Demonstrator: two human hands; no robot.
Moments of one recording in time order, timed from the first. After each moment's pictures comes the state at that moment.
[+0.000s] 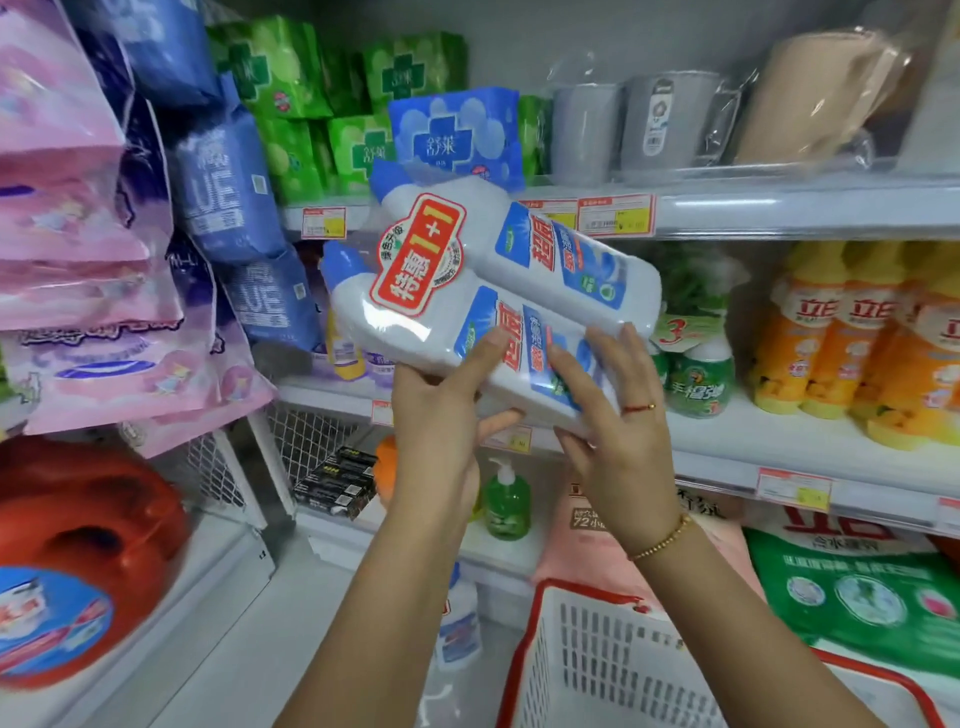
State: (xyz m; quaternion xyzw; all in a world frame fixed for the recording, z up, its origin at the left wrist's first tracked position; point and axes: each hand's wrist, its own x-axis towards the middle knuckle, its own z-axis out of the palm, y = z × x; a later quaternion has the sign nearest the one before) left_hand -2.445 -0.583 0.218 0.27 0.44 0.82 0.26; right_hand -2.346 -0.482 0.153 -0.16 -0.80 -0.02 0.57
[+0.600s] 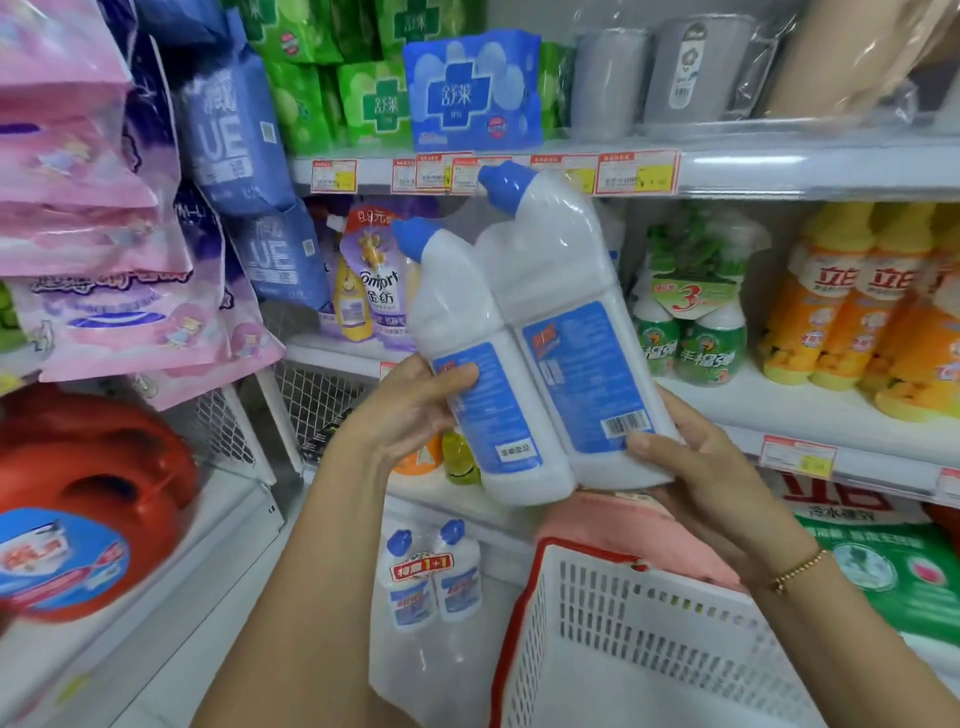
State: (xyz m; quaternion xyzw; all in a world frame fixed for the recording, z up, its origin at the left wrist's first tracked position) left_hand -2.532 -0.584 0.159 0.41 0.42 0.66 0.47; right_hand -2.282 -0.498 0.145 -0.14 -0.58 0.73 0.32
